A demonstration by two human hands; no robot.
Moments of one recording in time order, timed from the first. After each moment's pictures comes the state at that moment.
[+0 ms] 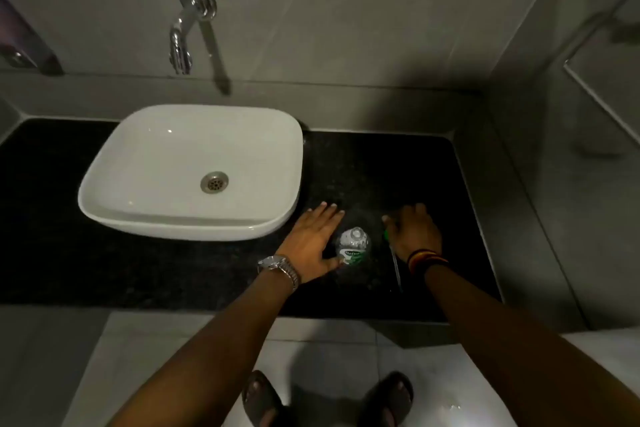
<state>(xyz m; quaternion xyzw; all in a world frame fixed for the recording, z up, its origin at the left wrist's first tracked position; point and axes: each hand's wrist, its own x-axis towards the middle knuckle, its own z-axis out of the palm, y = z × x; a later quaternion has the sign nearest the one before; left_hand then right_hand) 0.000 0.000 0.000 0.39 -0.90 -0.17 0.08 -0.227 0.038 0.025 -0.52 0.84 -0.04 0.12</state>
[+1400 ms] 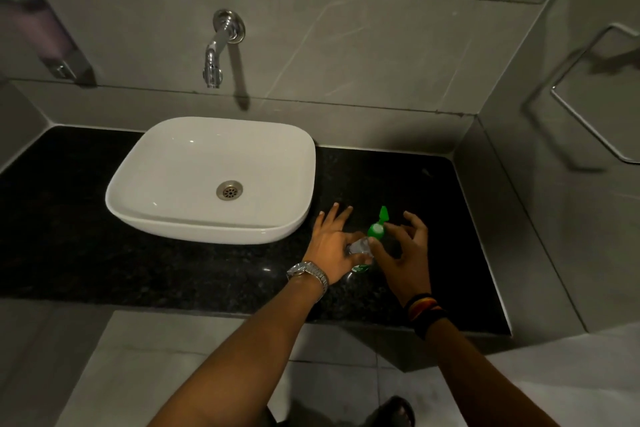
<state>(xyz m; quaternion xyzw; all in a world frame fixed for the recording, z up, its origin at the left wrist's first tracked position) -0.019 0.009 0.003 0.42 -0.86 -0.21 0.18 -0.175 0.093 0.032 -0.52 0.71 -0.44 0.20</state>
